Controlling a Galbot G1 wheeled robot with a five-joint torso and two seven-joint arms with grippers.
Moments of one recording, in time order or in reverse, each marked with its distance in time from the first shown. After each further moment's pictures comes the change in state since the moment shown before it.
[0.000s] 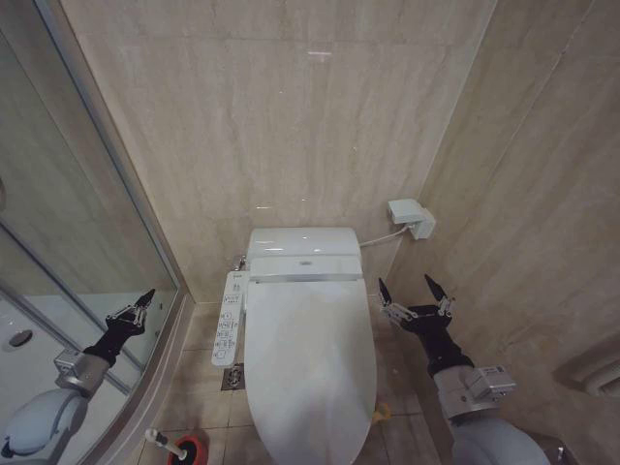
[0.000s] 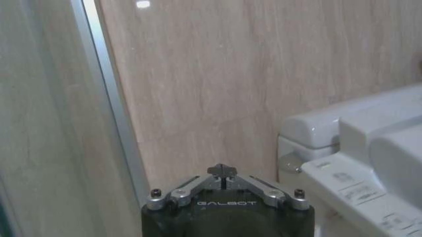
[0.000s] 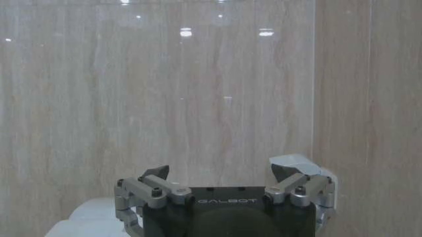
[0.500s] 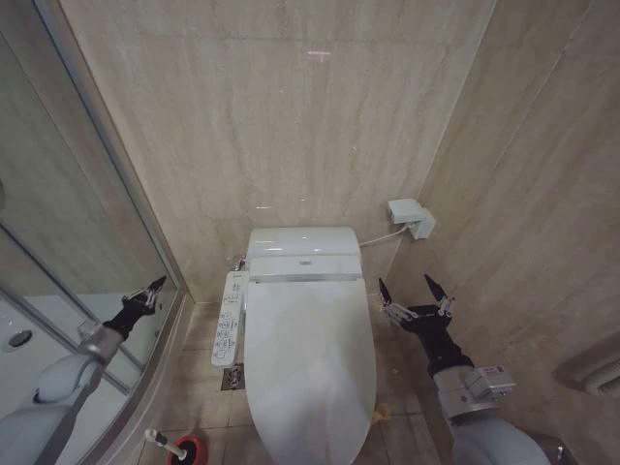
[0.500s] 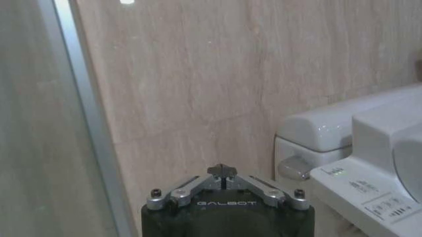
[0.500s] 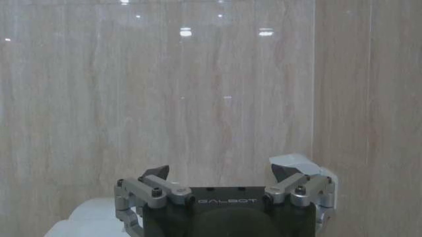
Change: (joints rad) left arm -0.298 0.051 0.253 0.246 -0.070 -0.042 0.042; right arm 0.000 0.000 0.000 0.000 0.000 0.000 0.000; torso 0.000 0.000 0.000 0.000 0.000
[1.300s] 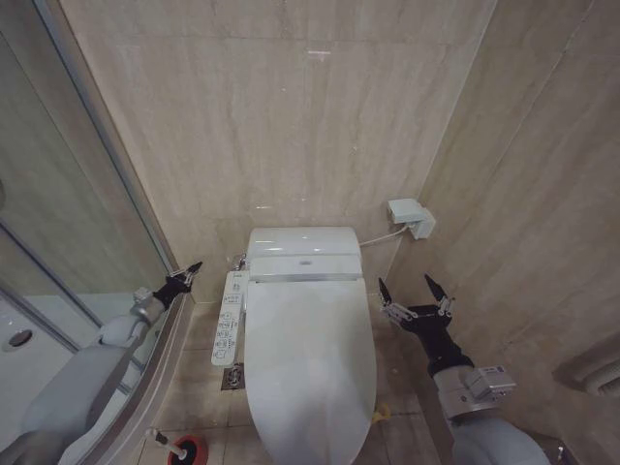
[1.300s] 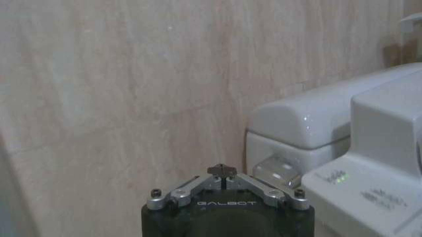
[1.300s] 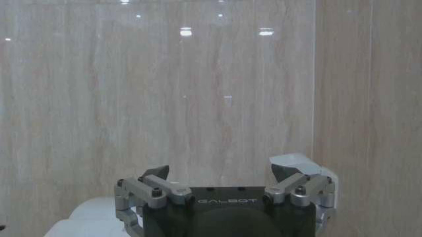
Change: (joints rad) left arm -0.448 -0.104 0.388 0.423 -0.006 -0.108 0.103; right arm 0.000 0.000 0.000 0.000 0.000 0.000 0.000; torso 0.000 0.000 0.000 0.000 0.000
